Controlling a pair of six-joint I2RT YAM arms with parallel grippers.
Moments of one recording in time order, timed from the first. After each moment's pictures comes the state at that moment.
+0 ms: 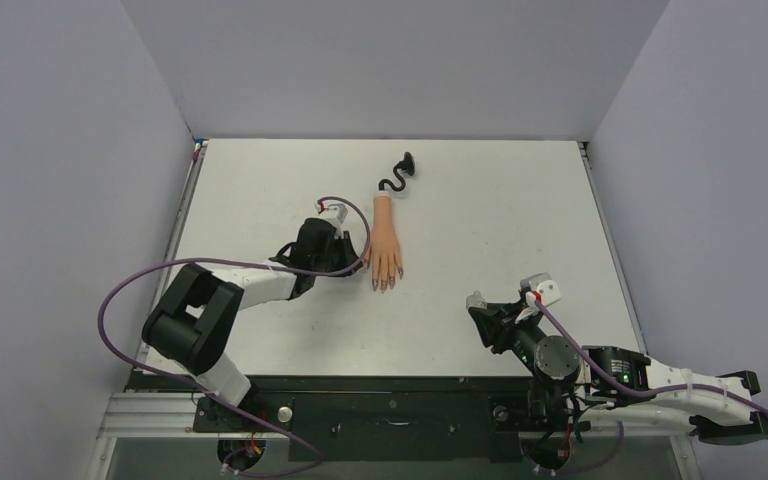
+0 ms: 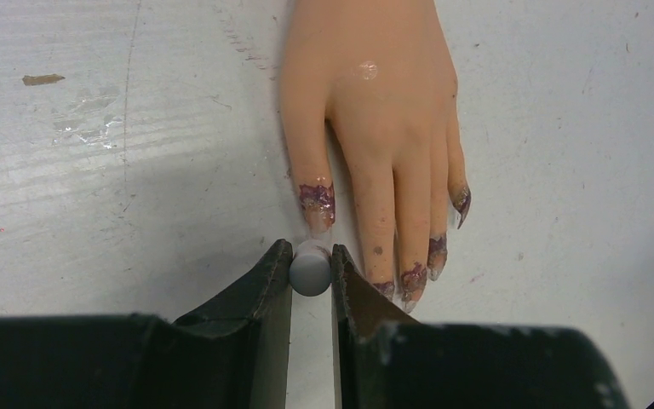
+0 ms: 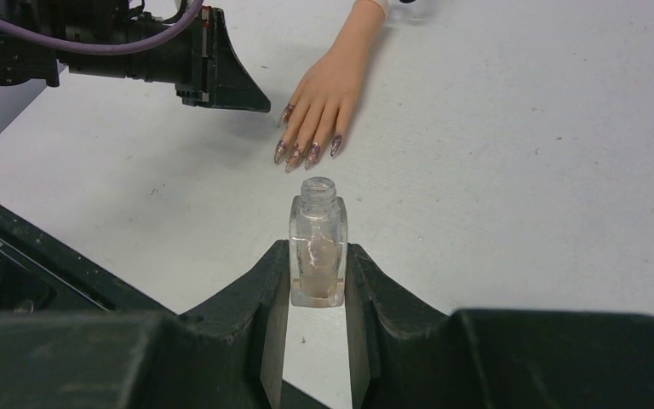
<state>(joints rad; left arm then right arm) -0.51 1.64 0.74 0.24 0.11 -0.50 1.44 0.32 0.58 -0.60 0.87 0.48</state>
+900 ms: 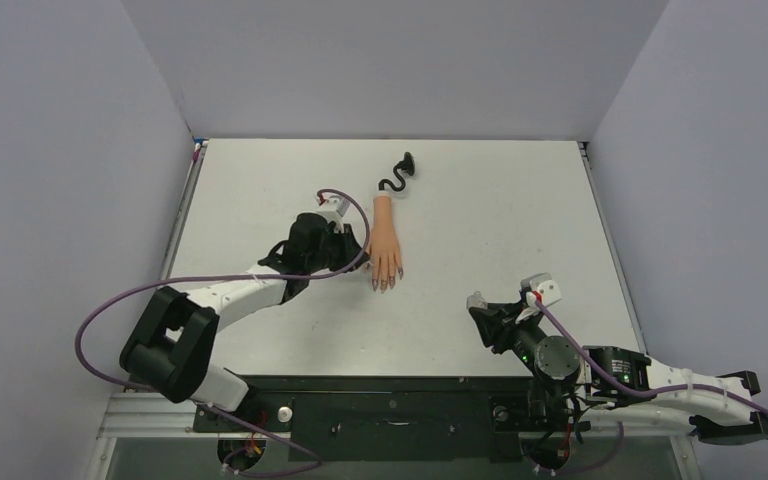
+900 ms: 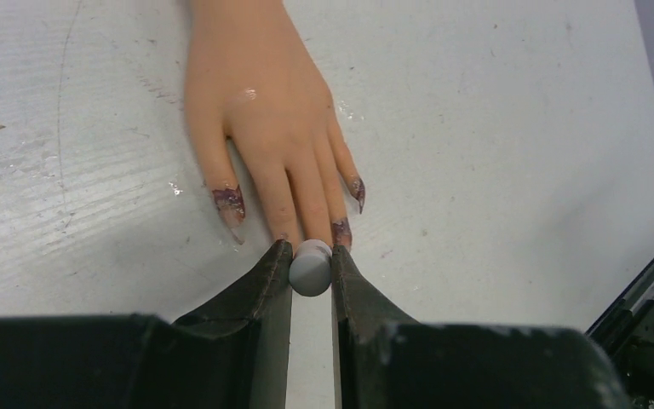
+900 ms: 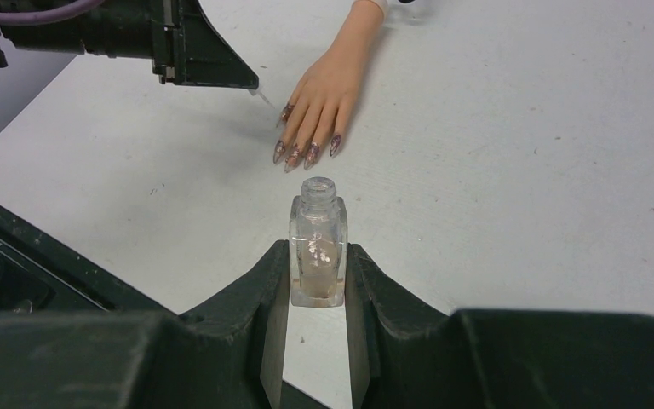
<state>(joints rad) -0.53 1.49 0.74 0.21 0.18 -0.50 1.44 0.32 0.58 -0.60 0.87 0.48</state>
